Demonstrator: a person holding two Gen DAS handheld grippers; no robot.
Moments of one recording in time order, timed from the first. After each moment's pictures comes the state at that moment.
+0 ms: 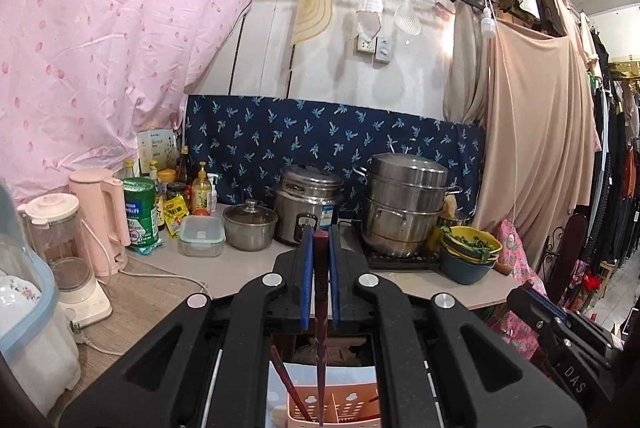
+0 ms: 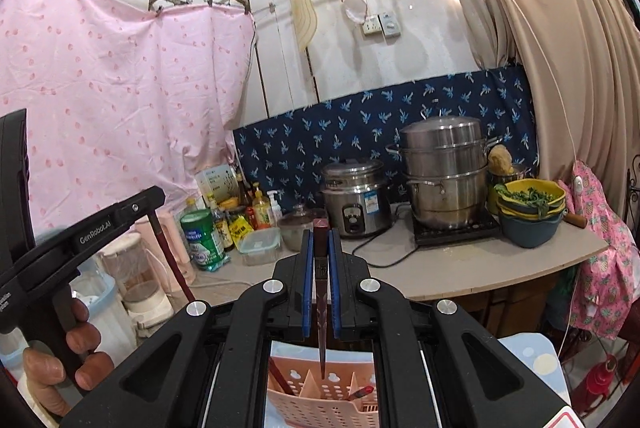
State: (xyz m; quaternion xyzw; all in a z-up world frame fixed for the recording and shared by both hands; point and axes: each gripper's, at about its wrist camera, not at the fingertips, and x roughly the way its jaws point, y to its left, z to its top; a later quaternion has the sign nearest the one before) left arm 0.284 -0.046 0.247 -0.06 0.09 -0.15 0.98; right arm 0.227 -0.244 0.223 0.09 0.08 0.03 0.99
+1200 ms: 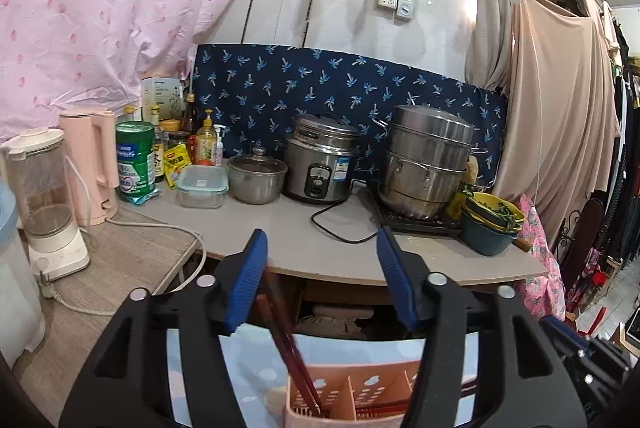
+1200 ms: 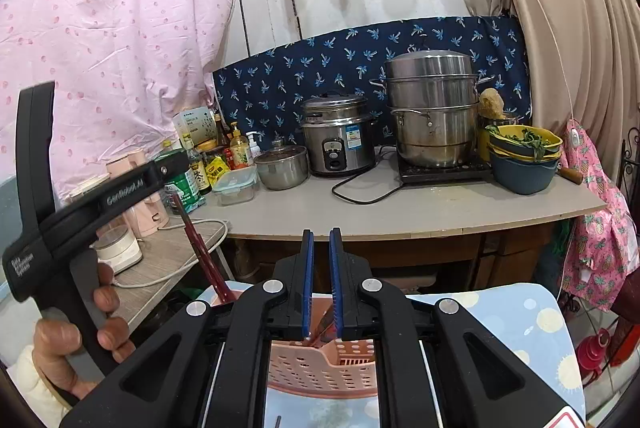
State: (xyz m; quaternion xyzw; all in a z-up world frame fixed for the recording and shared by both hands) left arm 0.331 -0.055 0.164 -0.07 0.14 -0.14 0.98; right arm 0.248 -0.250 0.145 0.08 0.16 0.01 0.98
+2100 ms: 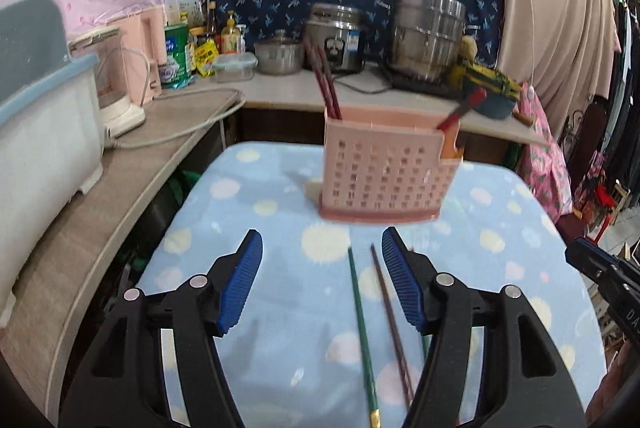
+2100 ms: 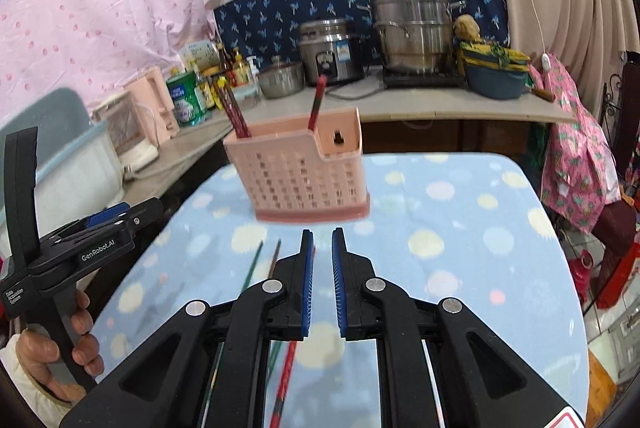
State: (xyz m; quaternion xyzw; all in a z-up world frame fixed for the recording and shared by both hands) left arm 0.163 -0.018 0.050 0.00 0.31 -0.11 0.95; right arm 0.093 -0.244 0.059 0.09 0.28 0.01 0.96
